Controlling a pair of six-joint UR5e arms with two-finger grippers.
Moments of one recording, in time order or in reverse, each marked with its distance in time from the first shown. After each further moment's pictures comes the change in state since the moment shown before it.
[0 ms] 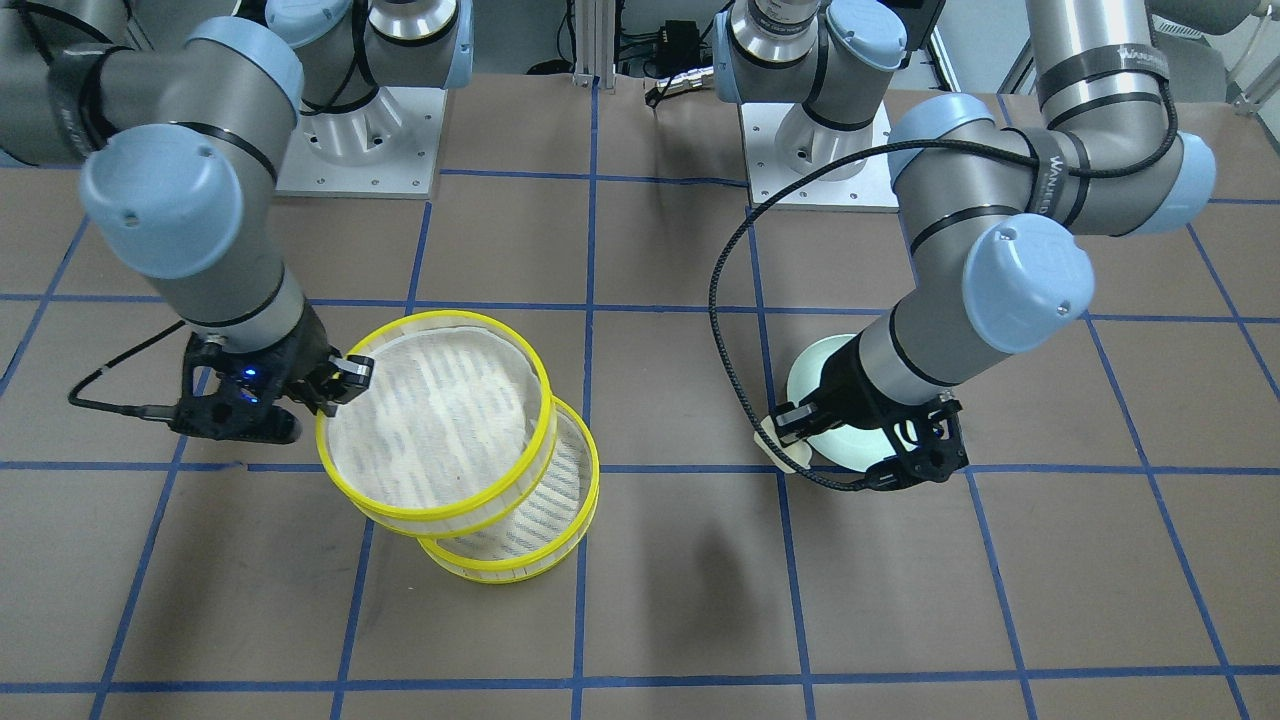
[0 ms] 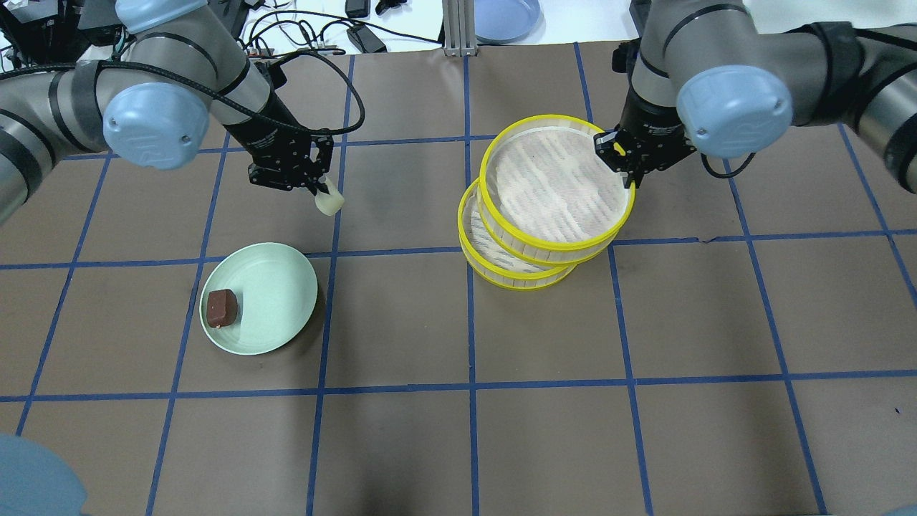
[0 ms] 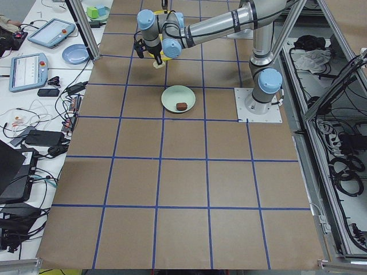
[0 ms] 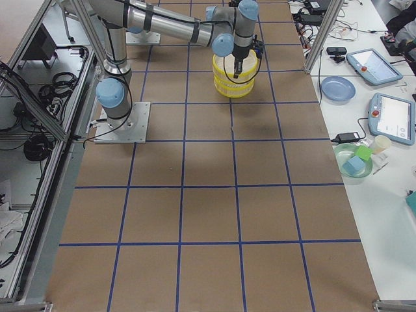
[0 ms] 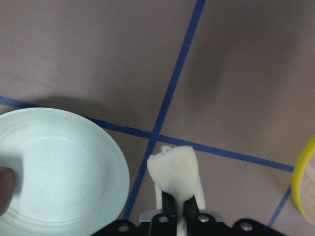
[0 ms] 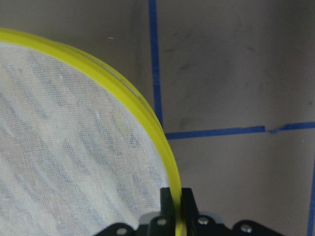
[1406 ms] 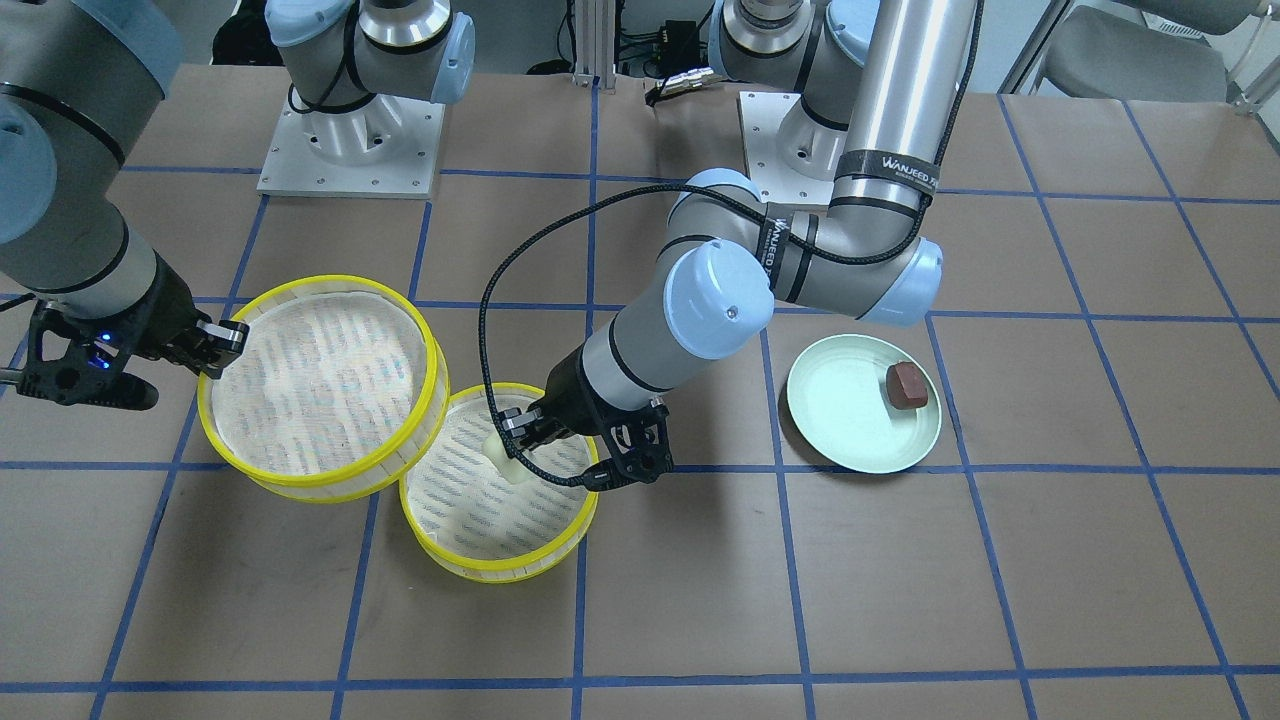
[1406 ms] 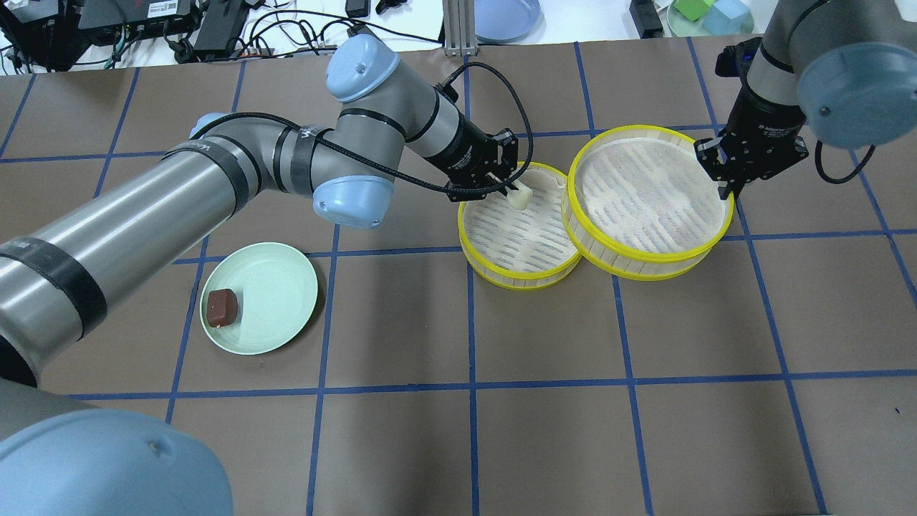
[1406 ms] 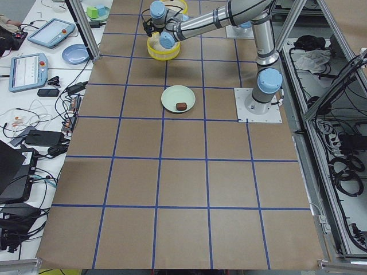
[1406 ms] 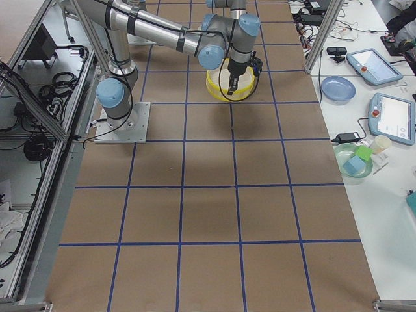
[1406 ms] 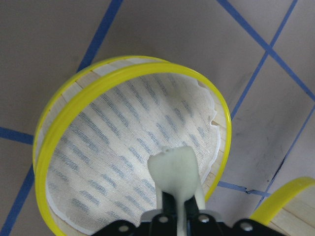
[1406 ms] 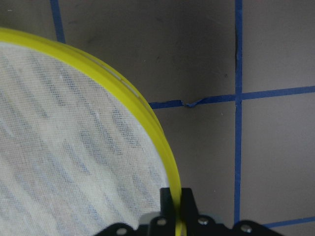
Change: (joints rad) left arm -0.294 -0.173 -0.013 0.458 -0.311 -0.443; right arm -0.156 -0.064 0.050 0.049 -0.047 -0.142
